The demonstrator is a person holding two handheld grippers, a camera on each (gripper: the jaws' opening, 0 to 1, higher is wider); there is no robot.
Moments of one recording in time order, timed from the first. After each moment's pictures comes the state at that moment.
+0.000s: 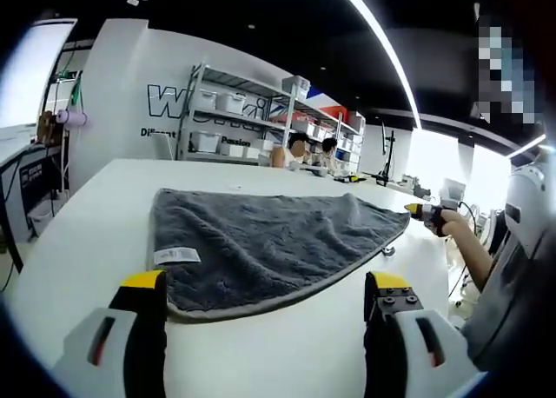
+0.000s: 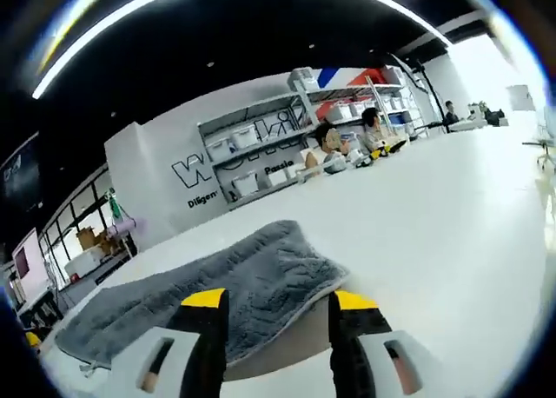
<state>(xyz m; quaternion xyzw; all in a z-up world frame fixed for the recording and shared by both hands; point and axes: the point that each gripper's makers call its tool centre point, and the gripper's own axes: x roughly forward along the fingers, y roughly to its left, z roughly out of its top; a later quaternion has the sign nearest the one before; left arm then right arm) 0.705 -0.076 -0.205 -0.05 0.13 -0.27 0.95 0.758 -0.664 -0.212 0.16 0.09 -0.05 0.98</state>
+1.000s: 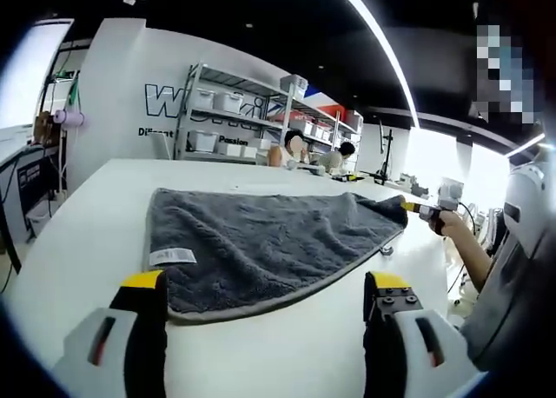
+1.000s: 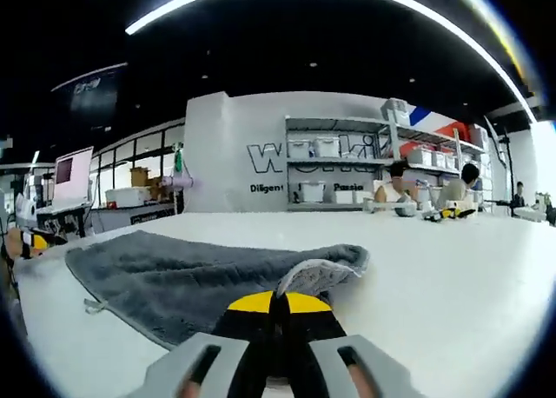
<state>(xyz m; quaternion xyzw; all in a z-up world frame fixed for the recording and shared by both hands) 0.705 -0.080 -0.205 -0.05 0.13 -0.27 0.95 0.762 -0.577 -0.189 -0.02 0.05 0.13 0.99</state>
